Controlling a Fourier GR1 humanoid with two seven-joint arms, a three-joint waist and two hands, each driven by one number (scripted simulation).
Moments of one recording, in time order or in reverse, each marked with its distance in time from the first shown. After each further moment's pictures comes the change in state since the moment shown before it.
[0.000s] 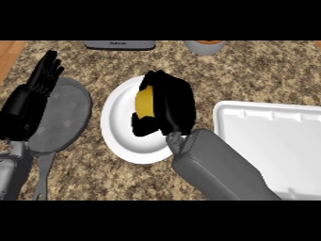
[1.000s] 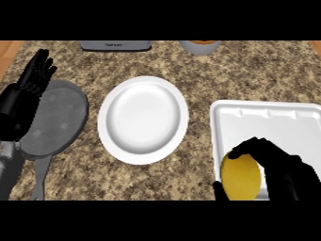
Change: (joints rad) left arm 0.006 0.058 -0.009 -0.010 0.058 0.028 0.019; right arm 0.715 -0.354 -0.021 -0.891 0.167 0.222 -0.075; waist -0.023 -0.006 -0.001
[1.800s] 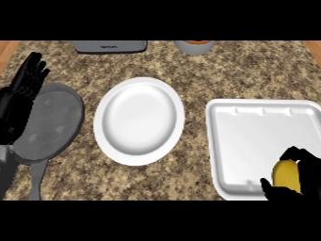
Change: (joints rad) left arm 0.030 0.034 0.003 0.008 0.023 0.020 -0.028; right arm 0.209 -0.223 -0.215 0.420 -0.039 -0.080 -0.049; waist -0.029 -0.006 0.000
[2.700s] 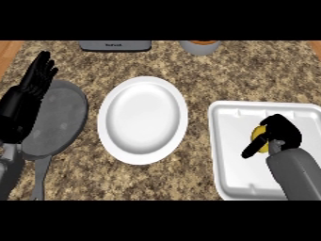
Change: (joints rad) left arm -0.019 0.008 -0.060 -0.005 0.015 0.033 -0.006; right arm -0.504 0.263 -0.150 0.658 -0.212 0.161 0.293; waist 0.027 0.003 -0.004
